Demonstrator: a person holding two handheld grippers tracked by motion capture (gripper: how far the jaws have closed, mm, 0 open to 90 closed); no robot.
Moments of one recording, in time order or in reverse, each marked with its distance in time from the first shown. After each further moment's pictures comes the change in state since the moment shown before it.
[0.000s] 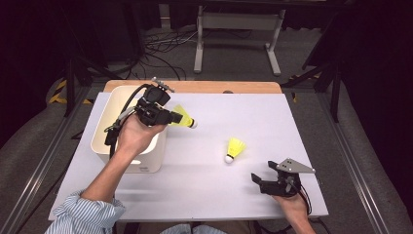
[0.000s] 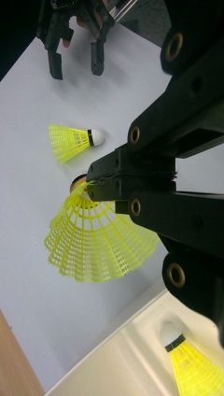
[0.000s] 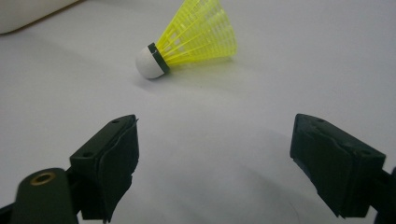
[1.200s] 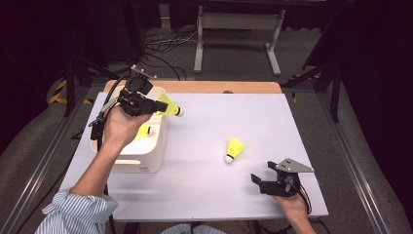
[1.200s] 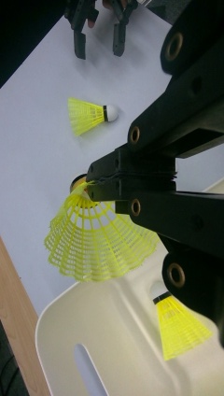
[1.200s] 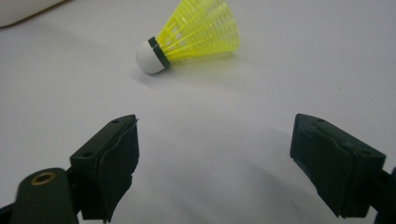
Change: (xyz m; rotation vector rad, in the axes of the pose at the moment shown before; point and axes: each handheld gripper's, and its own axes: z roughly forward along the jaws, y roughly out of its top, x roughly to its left) left arm 0.030 -0.003 -0.026 -0.054 0.063 -0.088; right arm -0.001 -0.001 0.002 0.017 0.008 -0.008
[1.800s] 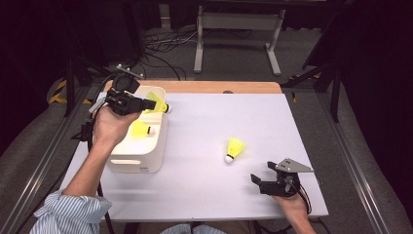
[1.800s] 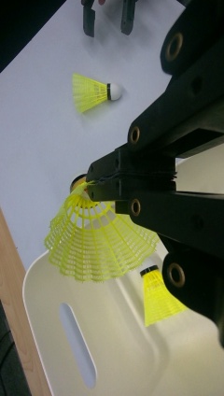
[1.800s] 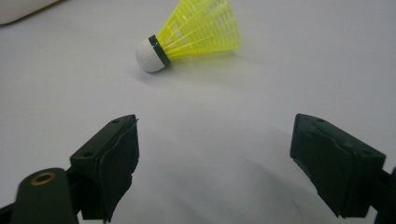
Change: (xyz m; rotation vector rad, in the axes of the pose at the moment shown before) left arm 0.021 -0.011 -0.012 -0.024 0.052 -0.052; right arm 0.000 0.000 0.000 0.003 0.000 -0.001
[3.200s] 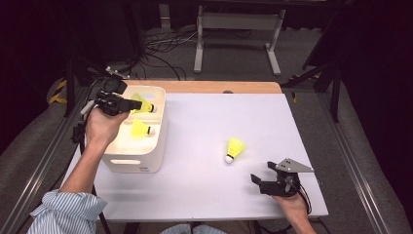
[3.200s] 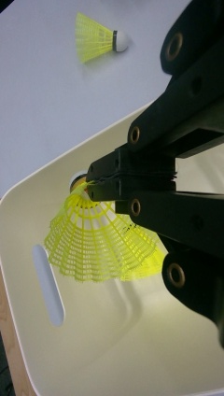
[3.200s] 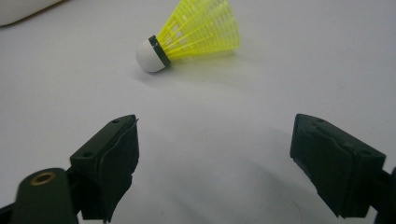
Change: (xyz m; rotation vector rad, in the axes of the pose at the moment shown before) left arm 0.039 -0.014 0.011 0.018 0.104 -0.101; right arm 0.000 0.000 0.000 0.000 0.002 0.003
